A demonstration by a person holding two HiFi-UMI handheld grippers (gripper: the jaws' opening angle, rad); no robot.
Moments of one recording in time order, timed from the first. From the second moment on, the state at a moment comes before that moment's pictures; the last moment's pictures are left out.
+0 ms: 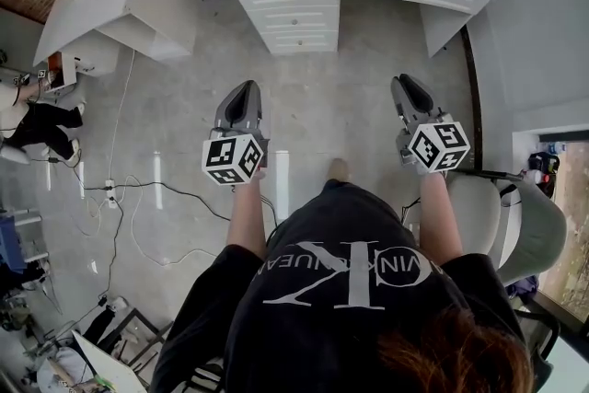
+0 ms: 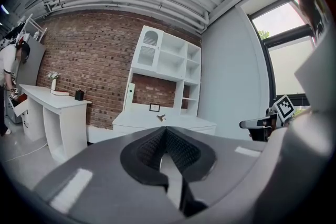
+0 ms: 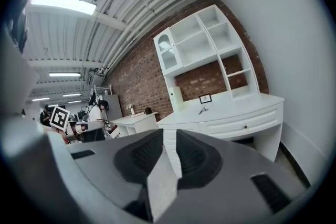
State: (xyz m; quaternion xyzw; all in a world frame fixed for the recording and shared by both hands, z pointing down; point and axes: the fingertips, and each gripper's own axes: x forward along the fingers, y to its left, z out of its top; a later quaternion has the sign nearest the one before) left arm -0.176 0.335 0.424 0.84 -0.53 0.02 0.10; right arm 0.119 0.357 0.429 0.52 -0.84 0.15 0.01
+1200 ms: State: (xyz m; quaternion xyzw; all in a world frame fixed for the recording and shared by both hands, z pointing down) left arm -0.125 0.152 0.431 0.86 -0.50 0.00 0.10; right arm 0.159 0.197 0.437 0.54 -0.83 0.15 0.00
